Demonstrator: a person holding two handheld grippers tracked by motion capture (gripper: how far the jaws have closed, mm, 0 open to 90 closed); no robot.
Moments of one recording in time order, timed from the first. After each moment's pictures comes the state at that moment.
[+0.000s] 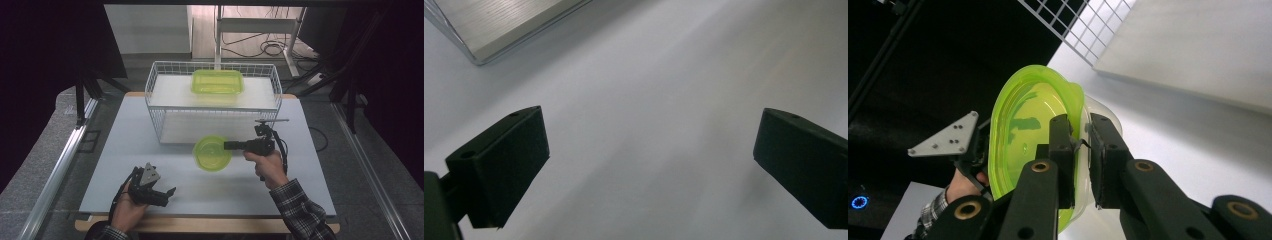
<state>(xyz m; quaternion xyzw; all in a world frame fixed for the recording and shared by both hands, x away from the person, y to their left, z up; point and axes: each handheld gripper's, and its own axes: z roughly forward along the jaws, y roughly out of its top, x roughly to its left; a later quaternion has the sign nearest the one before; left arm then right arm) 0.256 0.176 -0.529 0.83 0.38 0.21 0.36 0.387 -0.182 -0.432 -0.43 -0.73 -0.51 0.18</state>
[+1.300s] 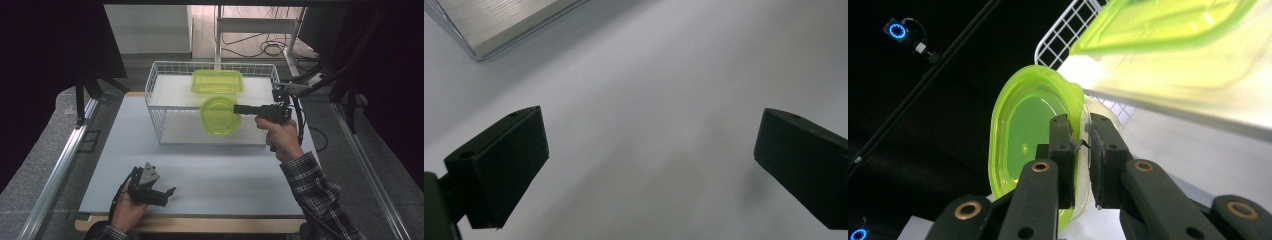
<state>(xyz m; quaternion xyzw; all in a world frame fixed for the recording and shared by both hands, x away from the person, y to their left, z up) 0.257 0.177 -0.530 0.83 0.38 0.20 0.36 0.409 -0.195 -0.328 -0.41 -0.70 -0.57 0.13</state>
